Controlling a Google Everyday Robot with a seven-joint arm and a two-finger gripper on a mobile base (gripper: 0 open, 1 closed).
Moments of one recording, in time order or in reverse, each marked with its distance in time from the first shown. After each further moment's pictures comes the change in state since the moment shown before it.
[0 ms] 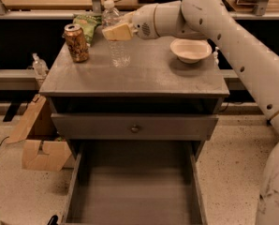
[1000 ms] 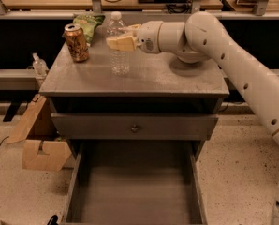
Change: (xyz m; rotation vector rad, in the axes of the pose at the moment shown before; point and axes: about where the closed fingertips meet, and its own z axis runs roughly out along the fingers) arm 0.037 0.001 0.002 0.010 -0.082 0.050
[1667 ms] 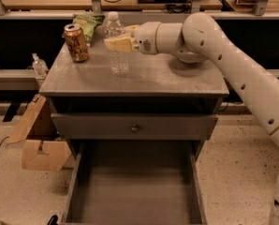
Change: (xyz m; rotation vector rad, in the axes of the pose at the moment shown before) arm 0.001 0.004 0.007 -0.009 -0.009 -0.001
